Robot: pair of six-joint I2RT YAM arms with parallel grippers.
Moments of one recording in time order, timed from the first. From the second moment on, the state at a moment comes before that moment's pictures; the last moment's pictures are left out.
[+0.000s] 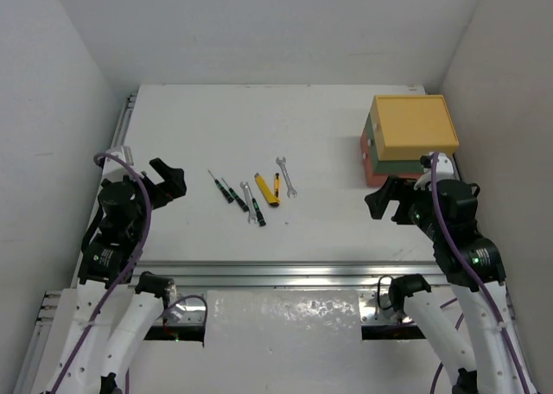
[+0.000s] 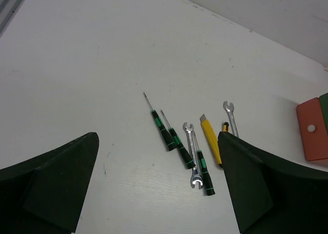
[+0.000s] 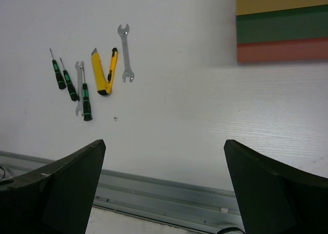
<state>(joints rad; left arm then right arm) -0.13 0.53 0.78 -0.55 -0.20 -0.45 0.18 0.57 0.89 -0.81 -0.08 0.31</state>
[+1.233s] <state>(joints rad) -0.65 2.15 1.53 0.61 0.46 -1.06 0.18 0.46 1.00 -1.00 -0.22 0.29</state>
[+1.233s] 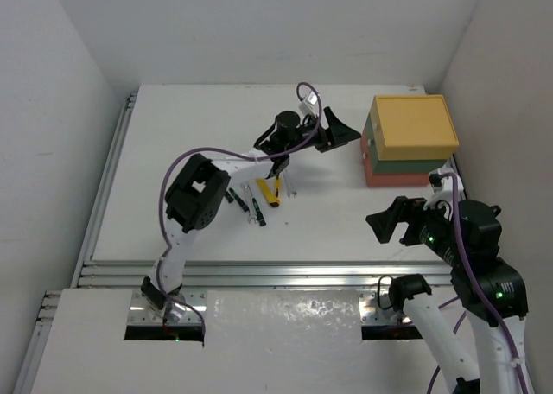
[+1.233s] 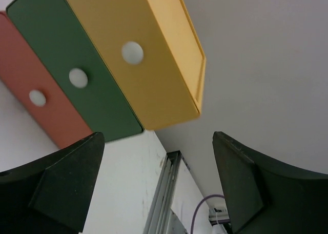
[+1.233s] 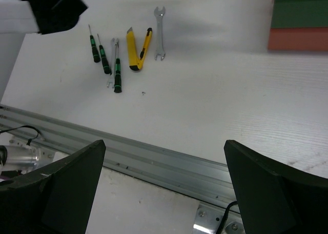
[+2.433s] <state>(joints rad) -0.66 2.76 2.34 0.60 0.50 -1.27 0.18 0.41 0.97 -1.02 -0.38 0.31</state>
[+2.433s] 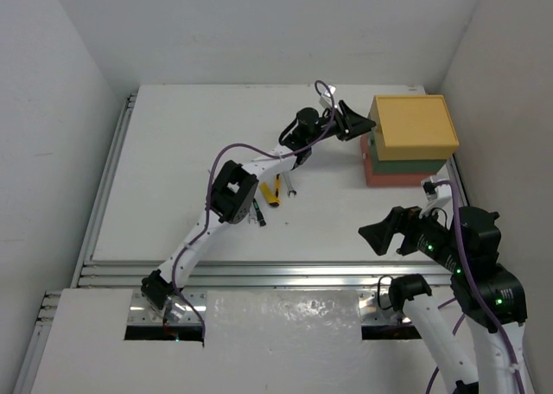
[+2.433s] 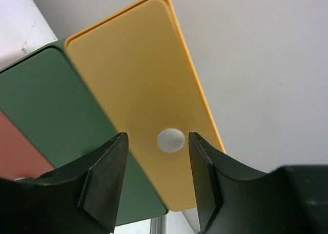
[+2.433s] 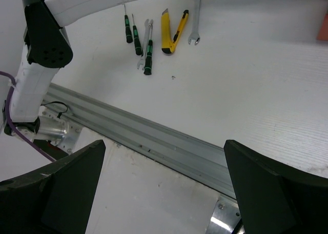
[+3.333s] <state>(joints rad) -0.67 2.79 2.41 0.58 0.44 -1.30 0.18 0.39 0.96 -1.02 -0.40 0.31</state>
